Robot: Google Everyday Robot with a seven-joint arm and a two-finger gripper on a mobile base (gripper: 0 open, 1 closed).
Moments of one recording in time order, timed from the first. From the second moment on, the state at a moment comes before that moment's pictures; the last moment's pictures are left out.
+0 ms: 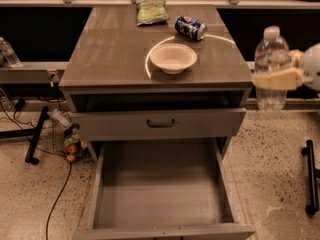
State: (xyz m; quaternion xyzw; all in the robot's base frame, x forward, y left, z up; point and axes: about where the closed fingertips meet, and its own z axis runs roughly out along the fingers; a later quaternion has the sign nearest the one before) arm 0.552 -0.255 0.926 -0.43 0.73 0.25 0.47
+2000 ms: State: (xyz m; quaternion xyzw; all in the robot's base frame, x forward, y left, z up) arm 0.492 -0.210 0.698 -0.44 0.65 0.37 0.49
